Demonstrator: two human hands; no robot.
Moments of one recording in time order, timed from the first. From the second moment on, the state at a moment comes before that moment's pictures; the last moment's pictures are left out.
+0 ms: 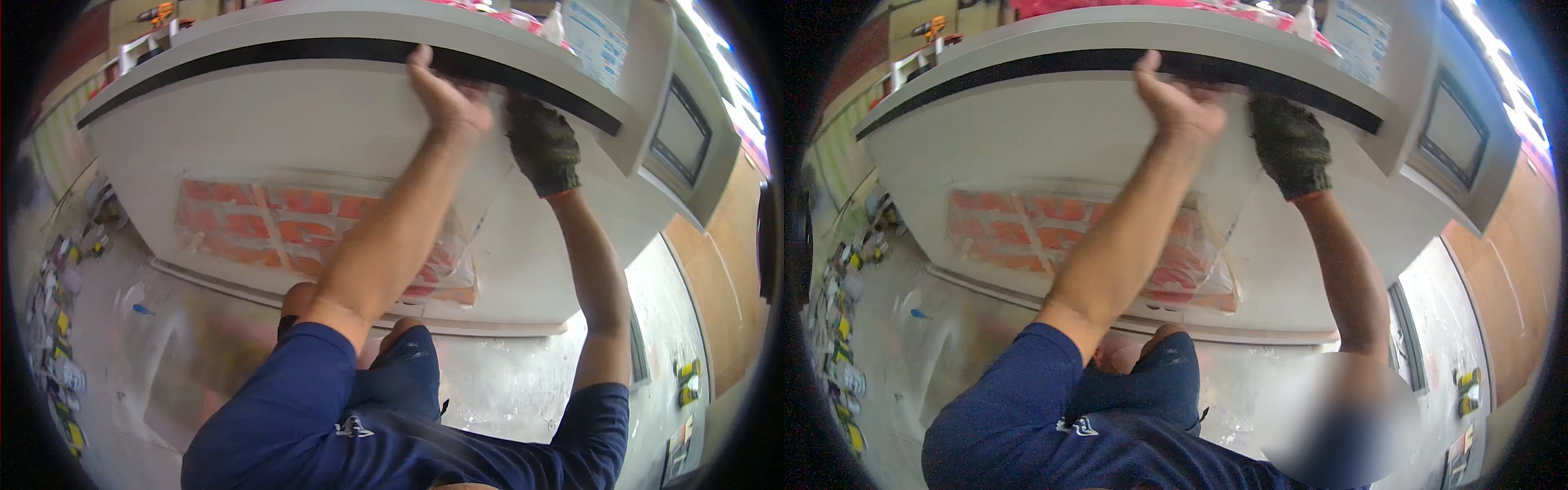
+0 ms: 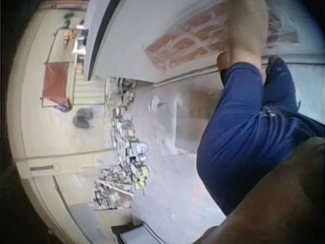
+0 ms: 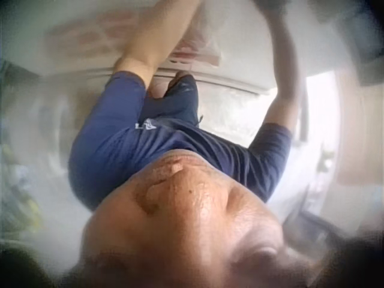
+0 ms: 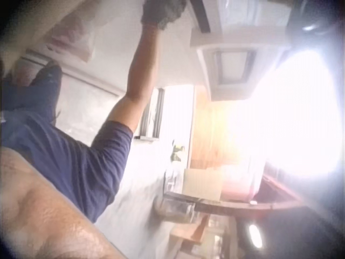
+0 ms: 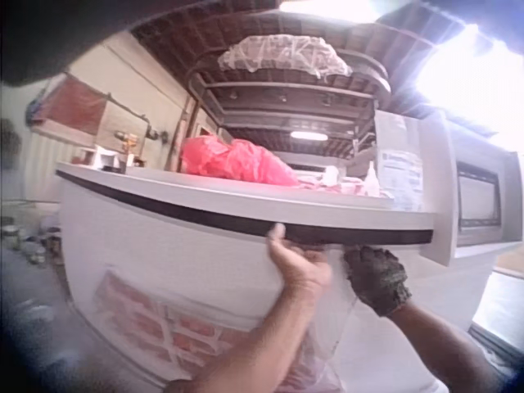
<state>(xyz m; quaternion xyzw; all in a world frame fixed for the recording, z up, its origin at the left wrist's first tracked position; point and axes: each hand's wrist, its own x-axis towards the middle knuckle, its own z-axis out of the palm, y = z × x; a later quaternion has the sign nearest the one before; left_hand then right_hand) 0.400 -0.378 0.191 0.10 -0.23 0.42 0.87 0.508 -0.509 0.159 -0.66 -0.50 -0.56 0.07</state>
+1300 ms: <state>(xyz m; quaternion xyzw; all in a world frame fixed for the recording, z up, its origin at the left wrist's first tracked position) 0.152 -0.092 0.200 0.10 -0.17 0.54 0.81 0.542 -0.512 0.148 -0.69 -0.39 -0.60 -0.12</state>
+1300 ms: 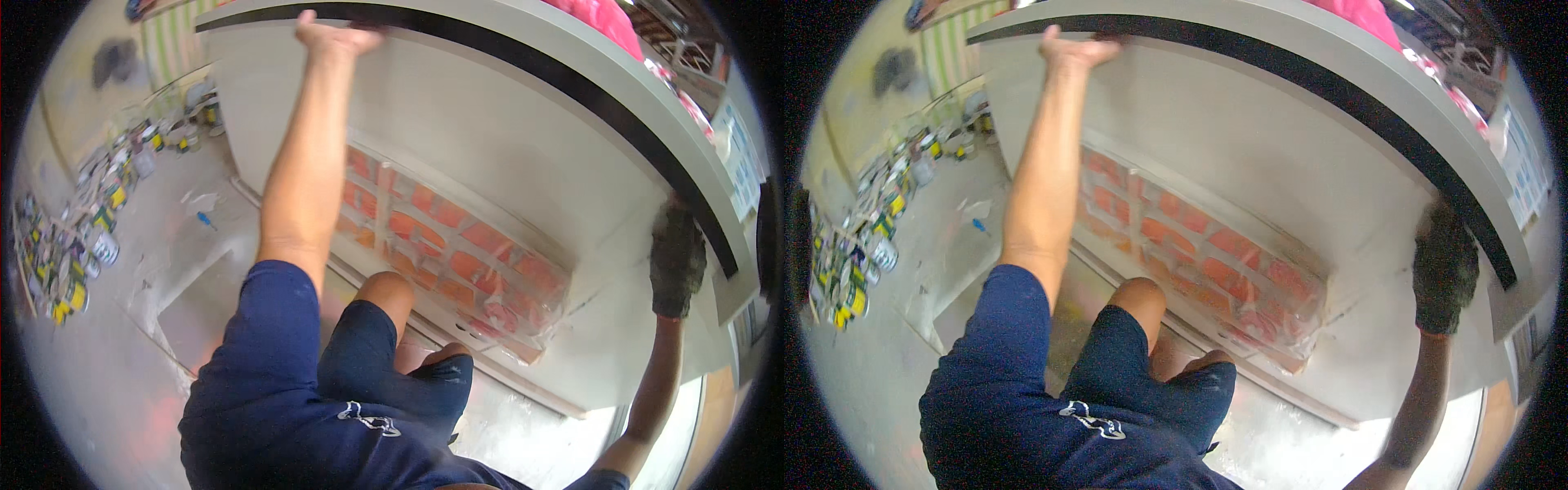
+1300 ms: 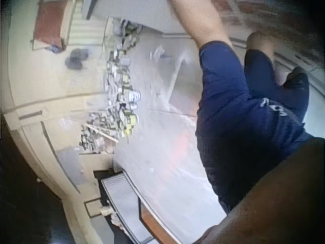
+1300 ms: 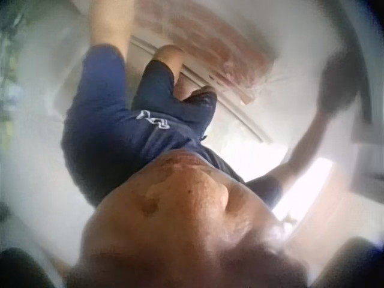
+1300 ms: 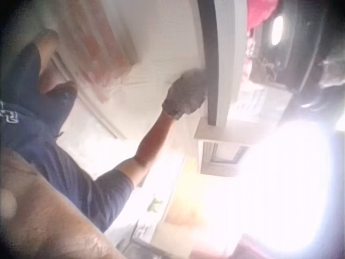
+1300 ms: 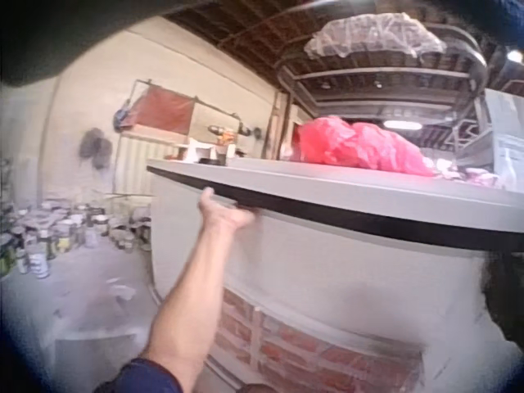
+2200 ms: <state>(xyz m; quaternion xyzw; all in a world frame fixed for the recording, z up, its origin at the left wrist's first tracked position) 0.331 -0.300 0.191 0.07 -0.17 0.46 0.87 0.416 -0.583 0.028 -0.74 -0.35 -0.42 0.39</state>
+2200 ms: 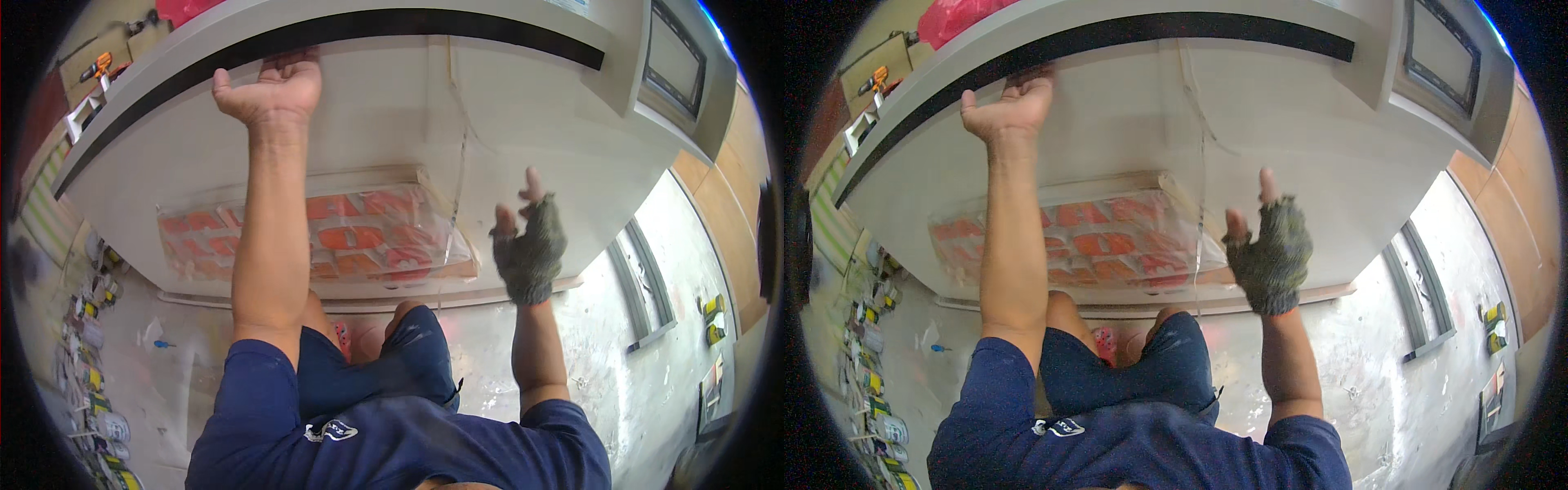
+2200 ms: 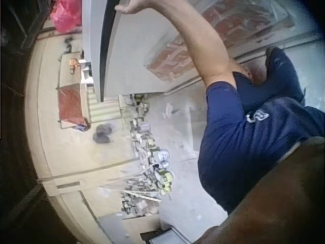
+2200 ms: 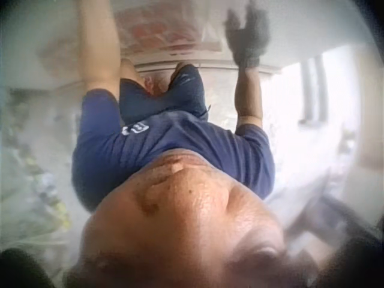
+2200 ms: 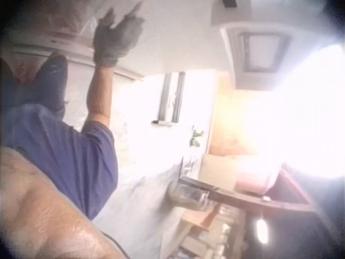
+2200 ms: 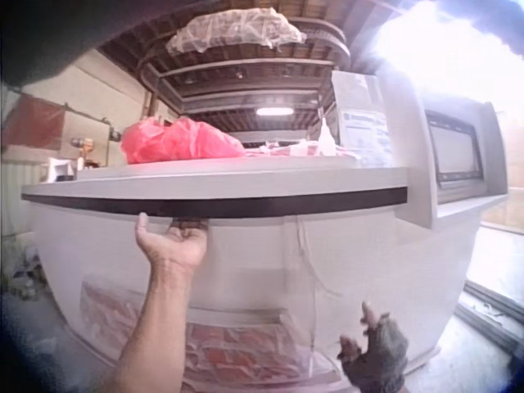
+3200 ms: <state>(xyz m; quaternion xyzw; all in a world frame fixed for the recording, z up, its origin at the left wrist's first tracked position) 0.346 -0.319 0.186 0.13 -0.18 0.44 0.87 0.371 -0.627 -0.106 -0.82 -0.30 -0.15 0.46</state>
